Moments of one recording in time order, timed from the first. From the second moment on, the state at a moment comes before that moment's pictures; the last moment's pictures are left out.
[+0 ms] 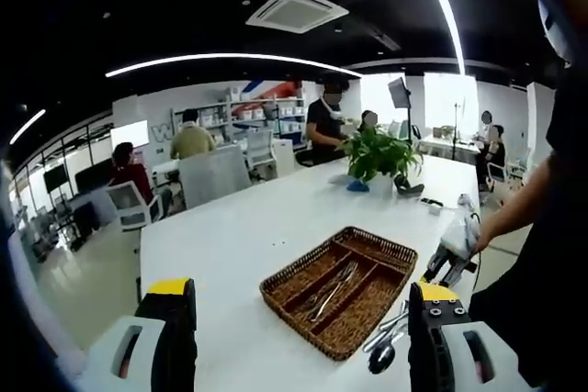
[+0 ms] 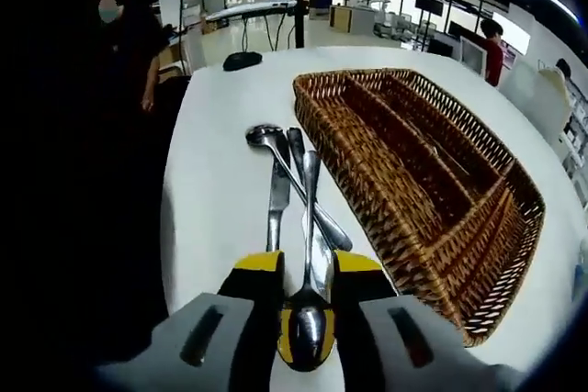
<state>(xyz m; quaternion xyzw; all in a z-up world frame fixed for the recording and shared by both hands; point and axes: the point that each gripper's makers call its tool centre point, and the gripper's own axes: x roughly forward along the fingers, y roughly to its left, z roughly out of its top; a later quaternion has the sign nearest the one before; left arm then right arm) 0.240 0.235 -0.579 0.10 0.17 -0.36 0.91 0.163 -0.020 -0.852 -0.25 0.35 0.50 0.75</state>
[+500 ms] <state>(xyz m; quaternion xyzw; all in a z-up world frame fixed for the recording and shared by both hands) 0.242 0.251 -0.580 0.10 0.17 -0.35 0.91 0.162 -0.010 -0.868 -0.30 0.34 0.52 0.72</state>
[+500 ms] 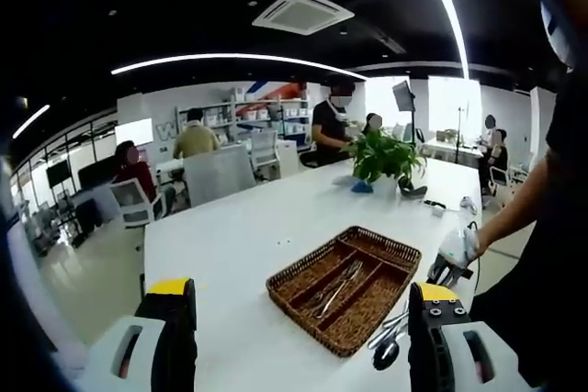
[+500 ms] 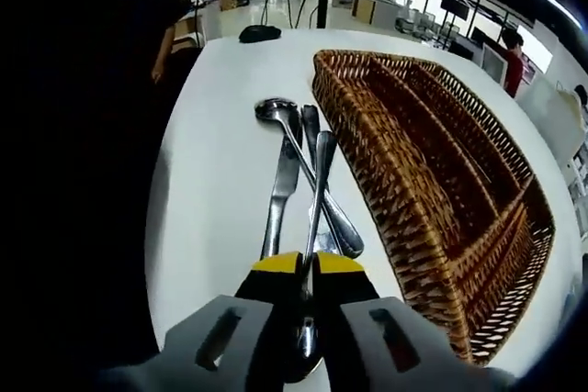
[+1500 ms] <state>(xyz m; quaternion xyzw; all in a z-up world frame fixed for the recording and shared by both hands) 0.241 0.254 -0.582 0.09 0.16 -0.35 0.92 0.161 0.001 -0.859 -0.31 0.36 0.55 0.69</state>
